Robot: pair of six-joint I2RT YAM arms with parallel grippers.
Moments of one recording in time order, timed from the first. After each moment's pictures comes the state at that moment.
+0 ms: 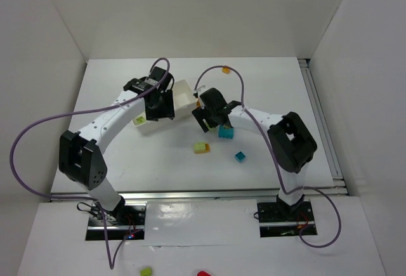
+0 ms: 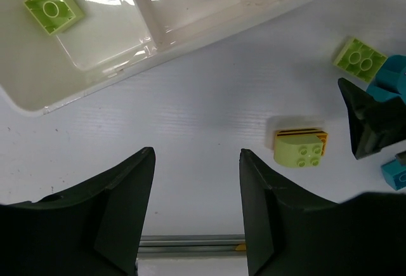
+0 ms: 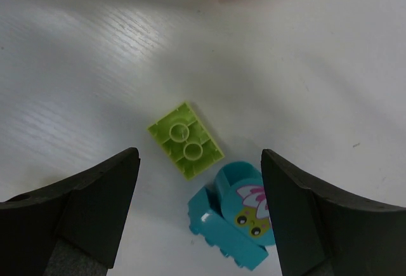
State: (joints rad) left arm -0.44 1.64 1.49 -0.97 -0.16 -0.56; right arm 0.67 1.84 1.25 -0.30 0.18 0.00
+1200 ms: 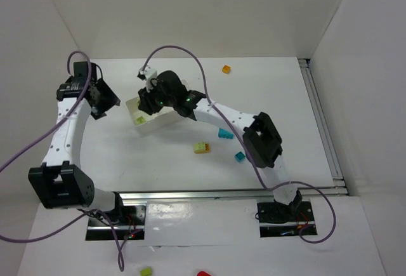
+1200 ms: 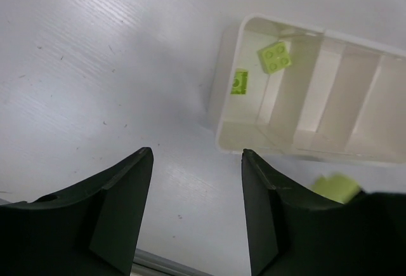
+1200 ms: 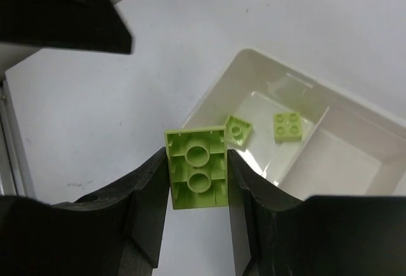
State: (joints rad) left arm 0.13 1.44 1.41 -0.98 -0.10 -0.61; right arm 0.89 2.11 1.84 -0.11 -0.24 0.09
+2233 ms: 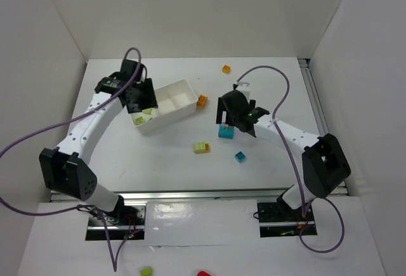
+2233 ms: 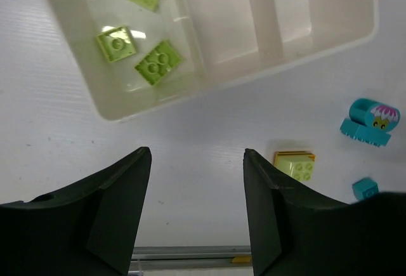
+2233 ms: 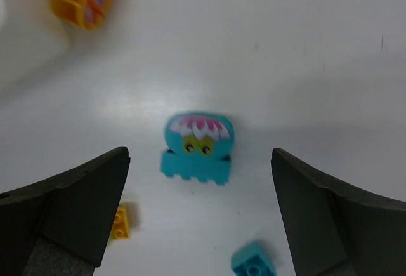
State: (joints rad) left arm -0.21 1.47 1.45 -0.93 -0.09 -0.52; right arm 0.61 1.52 1.09 -0.28 0.41 0.48
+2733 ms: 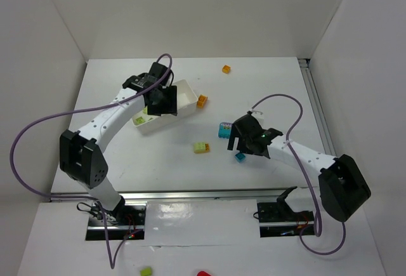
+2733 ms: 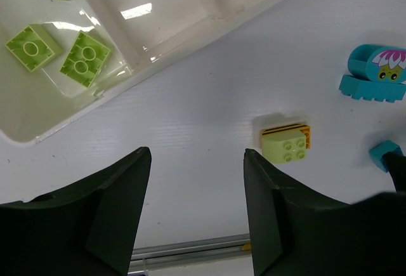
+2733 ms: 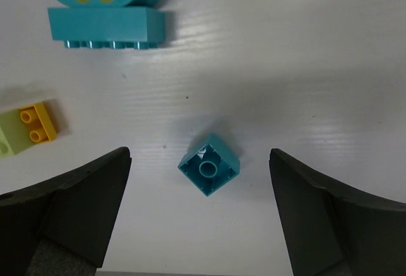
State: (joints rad) left arm -0.43 1.65 1.53 -0.93 -0.08 -0.45; right arm 0.60 1.28 0.72 -0.46 0.29 0.73
